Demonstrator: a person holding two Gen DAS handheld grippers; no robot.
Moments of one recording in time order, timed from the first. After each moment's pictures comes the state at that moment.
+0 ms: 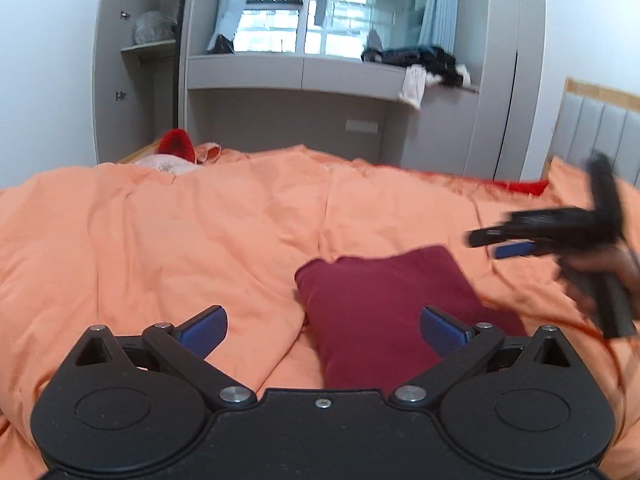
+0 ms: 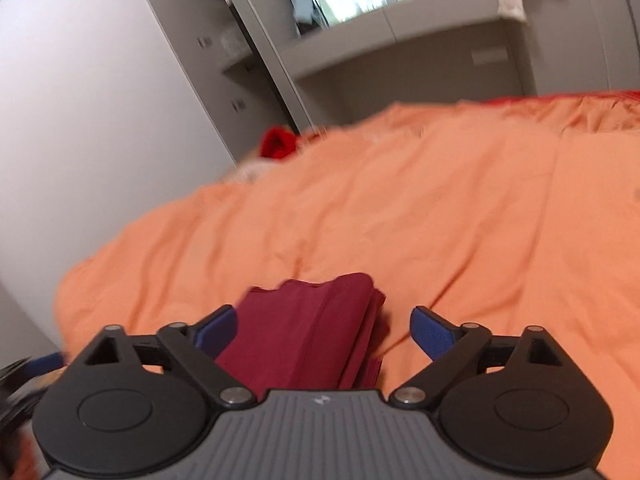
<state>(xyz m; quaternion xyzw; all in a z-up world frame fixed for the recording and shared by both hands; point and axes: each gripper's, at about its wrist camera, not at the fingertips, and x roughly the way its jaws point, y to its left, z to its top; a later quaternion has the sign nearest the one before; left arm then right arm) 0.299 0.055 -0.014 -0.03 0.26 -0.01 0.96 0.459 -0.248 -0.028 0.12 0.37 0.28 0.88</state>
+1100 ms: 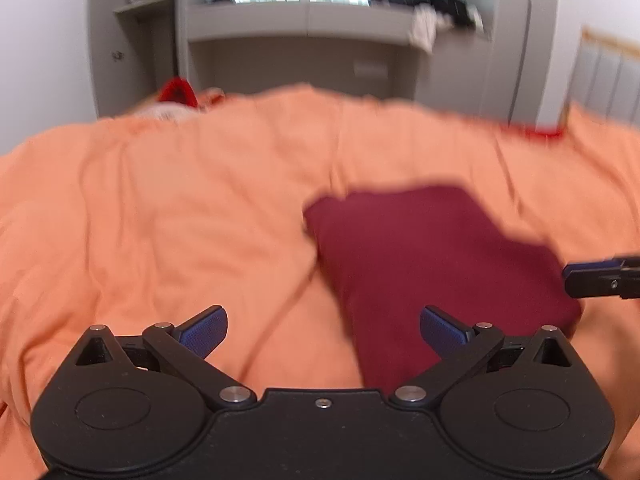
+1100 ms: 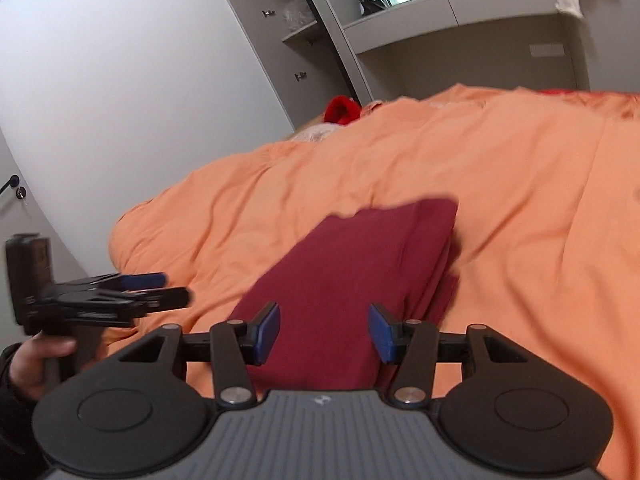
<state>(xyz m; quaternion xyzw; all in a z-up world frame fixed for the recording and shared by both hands) 0.321 0.046 -0.062 0.00 0.36 0.00 0.93 0.329 -0.238 -0.049 0.09 0.35 0.36 0.86</state>
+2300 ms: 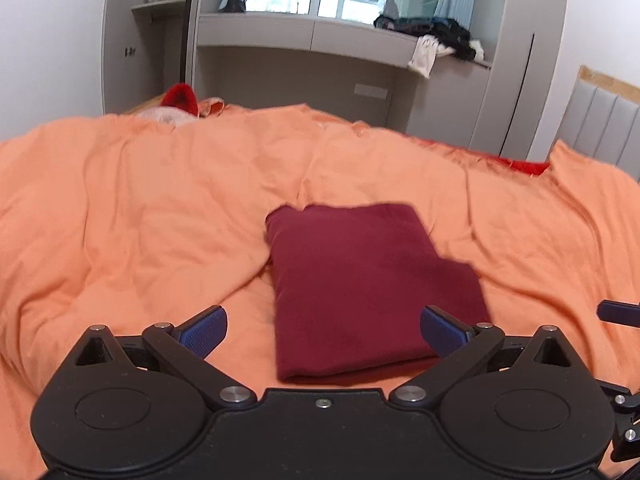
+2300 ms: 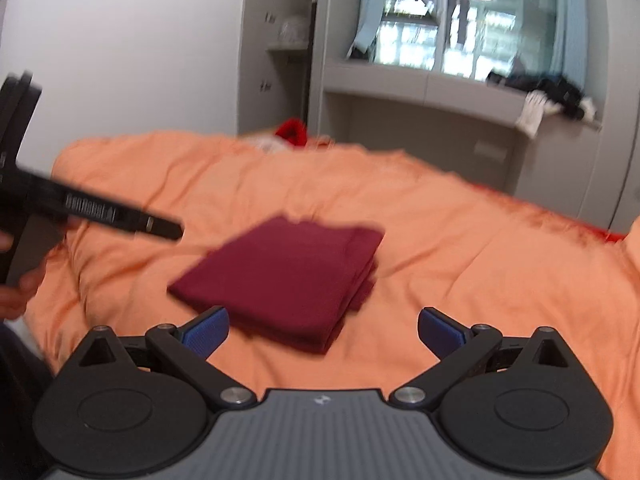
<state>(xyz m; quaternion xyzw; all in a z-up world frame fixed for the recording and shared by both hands) 0.265 0.004 -0.025 -0.06 0.32 0.01 0.94 0.208 -0.238 -0.015 -0.10 0.26 0.25 0.93</state>
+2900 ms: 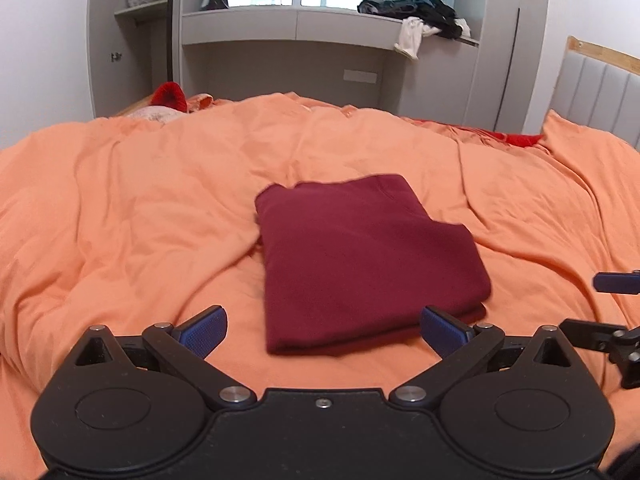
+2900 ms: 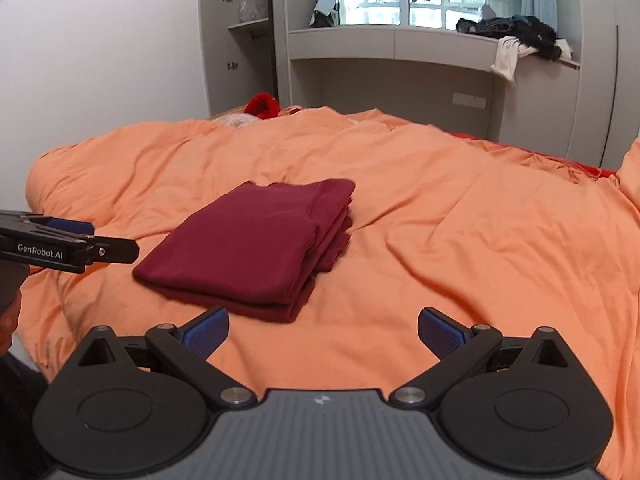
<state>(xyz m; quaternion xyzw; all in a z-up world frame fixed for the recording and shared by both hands) 0.252 -0.015 -0.036 -0.03 0.33 0.00 0.94 0.224 -0.264 -0.031 -0.04 0.31 0.23 0.92</state>
